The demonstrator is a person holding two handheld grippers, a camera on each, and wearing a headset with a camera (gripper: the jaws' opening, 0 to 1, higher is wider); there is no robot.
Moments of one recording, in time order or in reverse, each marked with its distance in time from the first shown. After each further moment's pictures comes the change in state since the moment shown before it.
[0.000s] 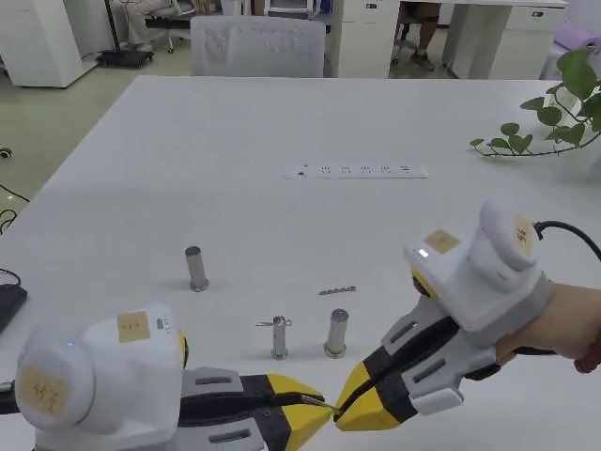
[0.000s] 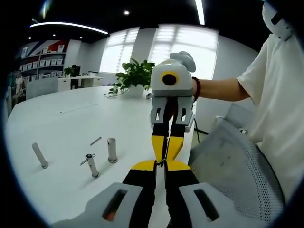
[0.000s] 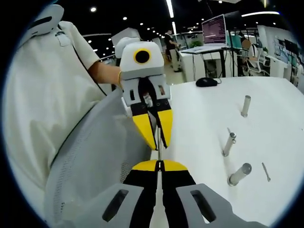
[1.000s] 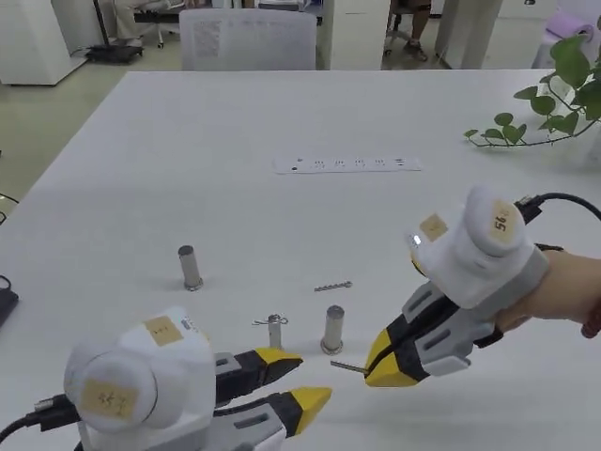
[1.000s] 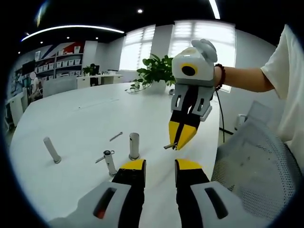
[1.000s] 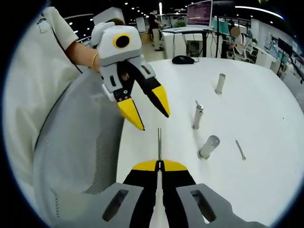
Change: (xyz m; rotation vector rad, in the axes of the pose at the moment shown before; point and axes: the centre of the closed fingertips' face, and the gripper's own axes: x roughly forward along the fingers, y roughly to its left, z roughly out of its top) left arm 0.021 0.047 -0.012 -0.015 0.026 0.216; right arm -0.029 -0.048 -0.039 0.014 0.216 -0.193
